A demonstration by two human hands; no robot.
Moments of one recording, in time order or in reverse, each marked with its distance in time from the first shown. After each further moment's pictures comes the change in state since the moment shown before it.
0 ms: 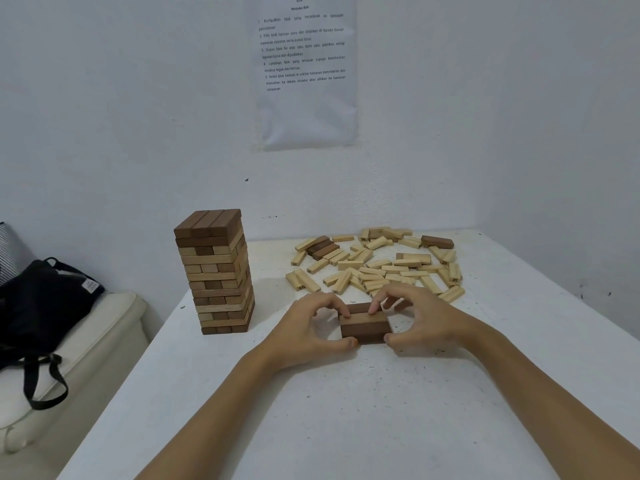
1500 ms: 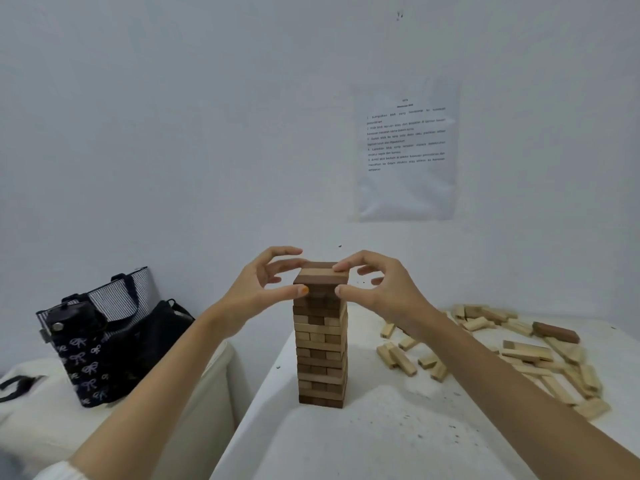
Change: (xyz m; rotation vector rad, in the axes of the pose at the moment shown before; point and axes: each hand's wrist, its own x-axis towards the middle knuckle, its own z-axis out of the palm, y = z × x) left_hand -0.031 0.001 -0.223 -0.121 0.374 -0.077; right_hand 0.128 -0.183 0.029 0.339 0.292 -0.304
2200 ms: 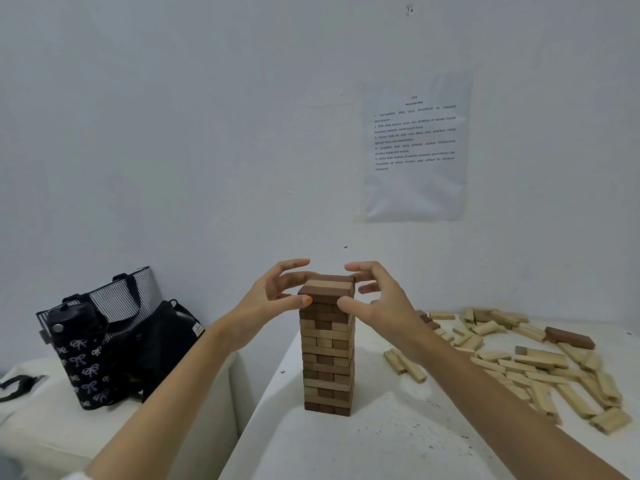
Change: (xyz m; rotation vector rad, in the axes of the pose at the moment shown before) left_hand 0.003 -0.024 0.006 -0.170 -0.073 -0.121; right_hand -0.002 0.012 0.025 0.079 0.018 0.152
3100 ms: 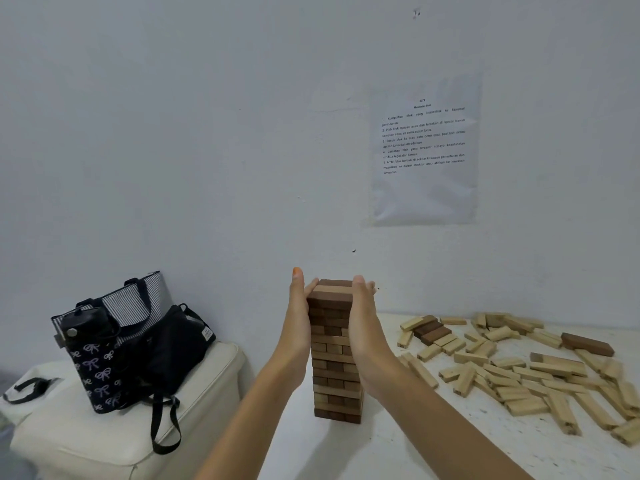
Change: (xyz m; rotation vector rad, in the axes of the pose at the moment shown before) left_hand -0.011 0.015 0.066 -0.411 0.337 -0.246; right_hand -0.011 -0.017 0.056 0.387 0.086 0.329
